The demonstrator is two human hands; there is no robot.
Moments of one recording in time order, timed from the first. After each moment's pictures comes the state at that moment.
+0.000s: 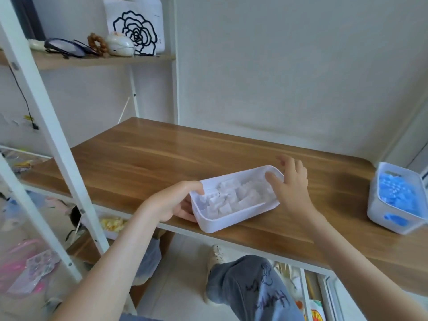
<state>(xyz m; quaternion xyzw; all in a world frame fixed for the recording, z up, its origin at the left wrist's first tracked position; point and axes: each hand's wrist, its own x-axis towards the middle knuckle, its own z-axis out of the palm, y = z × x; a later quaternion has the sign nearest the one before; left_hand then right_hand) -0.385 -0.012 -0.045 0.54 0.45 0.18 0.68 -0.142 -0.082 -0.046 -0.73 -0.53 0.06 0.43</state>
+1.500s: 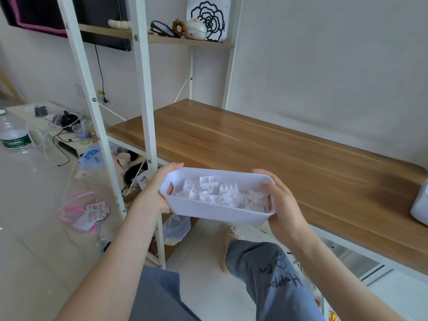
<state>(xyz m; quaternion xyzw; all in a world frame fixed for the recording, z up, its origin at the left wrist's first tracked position) -0.507 -0.061 -0.112 0.24 0.47 0.41 0.74 -0.266 -0.155 -0.073 -0.46 -0.41 0.54 0.56</state>
